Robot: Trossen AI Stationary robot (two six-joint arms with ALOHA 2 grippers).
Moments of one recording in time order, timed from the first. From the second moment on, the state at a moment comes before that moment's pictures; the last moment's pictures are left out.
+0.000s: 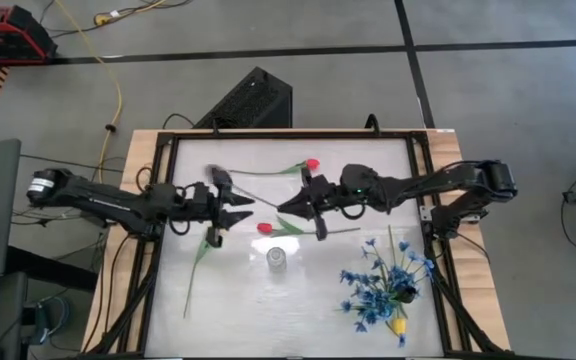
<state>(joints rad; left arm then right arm) -0.08 1.00 0.42 0.87 -0.06 -0.07 -0.01 1.50 0.97 0.57 -0.23 0.14</state>
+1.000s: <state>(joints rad) -0.10 1.12 0.59 0.76 -0.08 0.00 0.01 1.51 0.97 0.58 -0.18 0.15</state>
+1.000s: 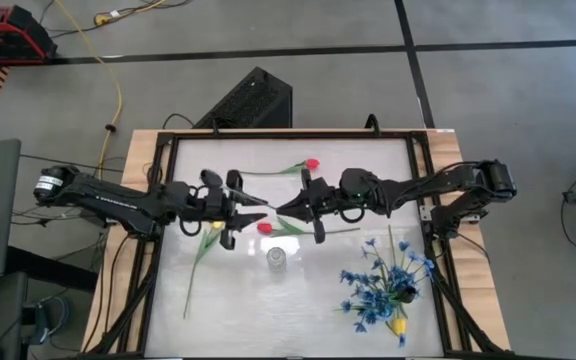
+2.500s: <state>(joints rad) -0.13 1.02 0.59 0.71 -0.09 -0.07 0.05 1.18 0.97 -0.16 -0.30 0.17</state>
